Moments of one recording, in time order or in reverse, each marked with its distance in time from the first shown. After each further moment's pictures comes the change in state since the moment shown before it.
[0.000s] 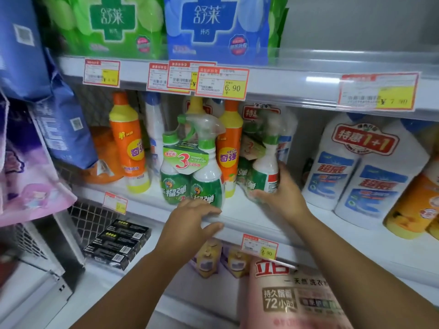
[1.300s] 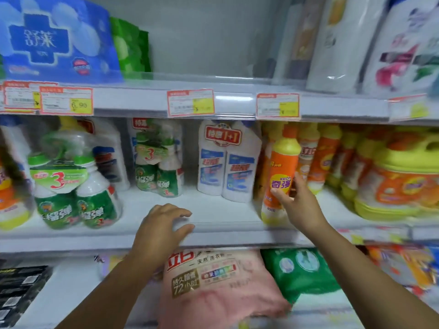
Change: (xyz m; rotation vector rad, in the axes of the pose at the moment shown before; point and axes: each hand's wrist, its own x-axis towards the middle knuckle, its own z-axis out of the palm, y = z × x) left_hand 0.009 0.117 0.076 -0.057 -0.068 0.168; right_hand -0.127 0.046 -0.224 -0.089 0.360 0.177
